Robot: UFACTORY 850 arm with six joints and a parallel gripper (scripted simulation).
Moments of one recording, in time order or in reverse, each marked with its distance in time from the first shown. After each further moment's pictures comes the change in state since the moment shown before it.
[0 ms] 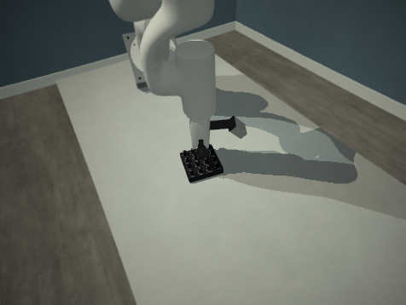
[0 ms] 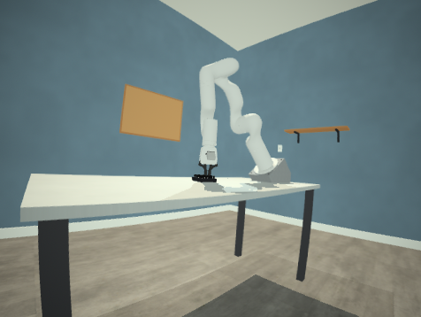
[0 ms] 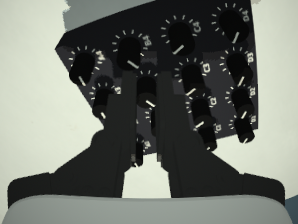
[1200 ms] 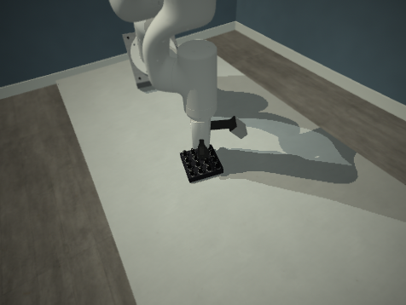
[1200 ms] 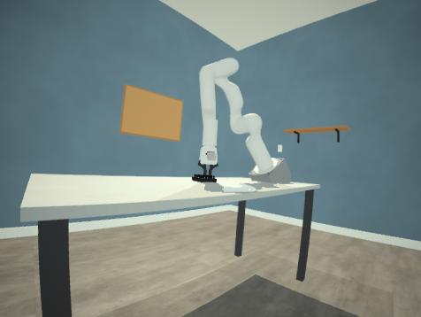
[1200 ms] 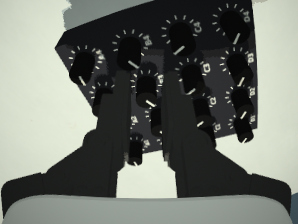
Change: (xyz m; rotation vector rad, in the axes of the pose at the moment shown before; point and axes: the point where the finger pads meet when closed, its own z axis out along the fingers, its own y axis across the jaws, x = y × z) arm 0.000 0.000 0.000 -0.001 -0.016 -0.008
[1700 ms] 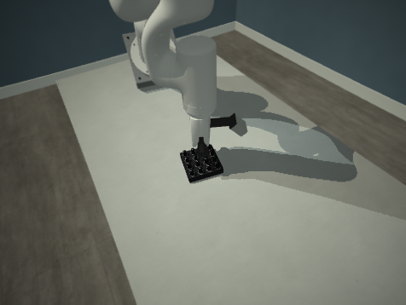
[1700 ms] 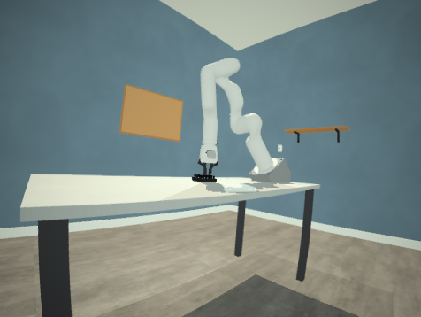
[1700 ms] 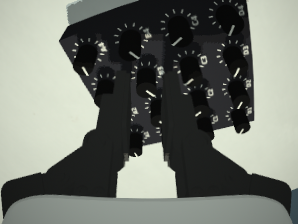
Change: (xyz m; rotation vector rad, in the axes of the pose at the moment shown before) arm 0.000 0.000 -0.008 -0.001 0.005 0.000
